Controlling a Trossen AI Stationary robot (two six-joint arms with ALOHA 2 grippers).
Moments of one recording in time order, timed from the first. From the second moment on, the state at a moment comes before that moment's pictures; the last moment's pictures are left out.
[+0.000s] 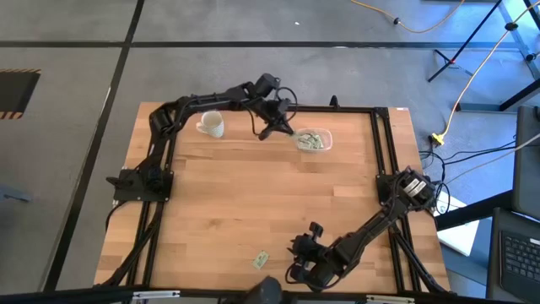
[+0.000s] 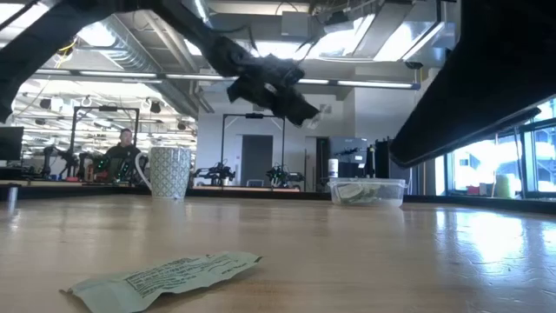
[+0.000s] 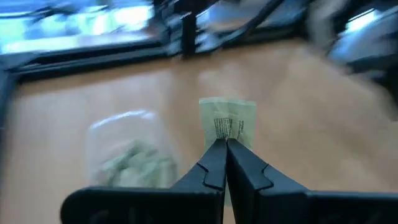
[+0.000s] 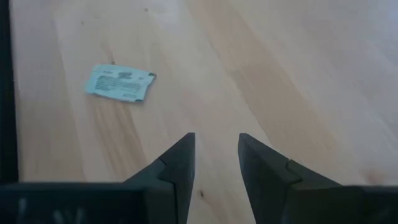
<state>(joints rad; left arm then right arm) 0.59 2.07 1.62 -0.30 0.92 0.57 0.75 2.01 1.29 -0.39 0.69 1.02</state>
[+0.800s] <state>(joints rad) 0.42 2.14 1.62 -0.20 0.56 0.64 0.78 2.01 1.29 -0.74 0.80 1.47</state>
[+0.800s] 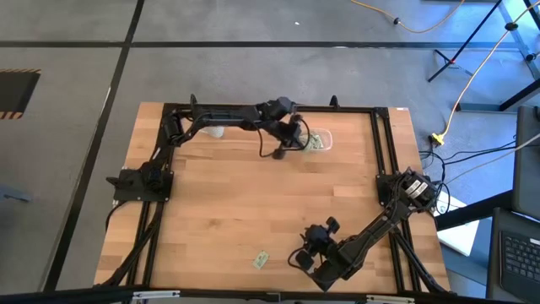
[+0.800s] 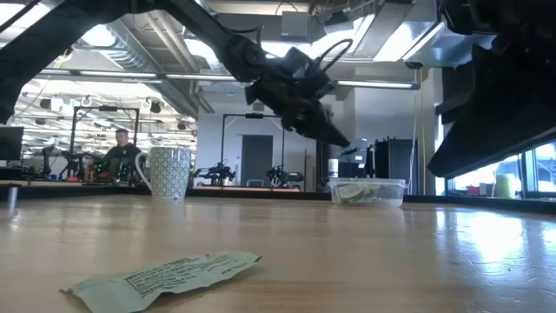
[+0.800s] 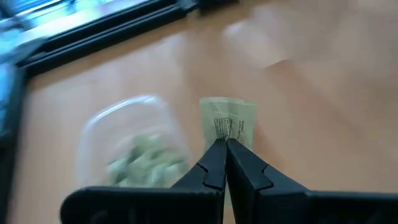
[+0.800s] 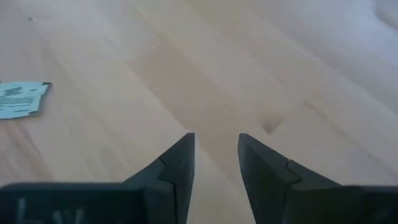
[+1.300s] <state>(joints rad) 0.39 2.18 1.62 -0.11 0.31 0.54 0.77 2.01 1.29 -0.83 0.76 1.65</state>
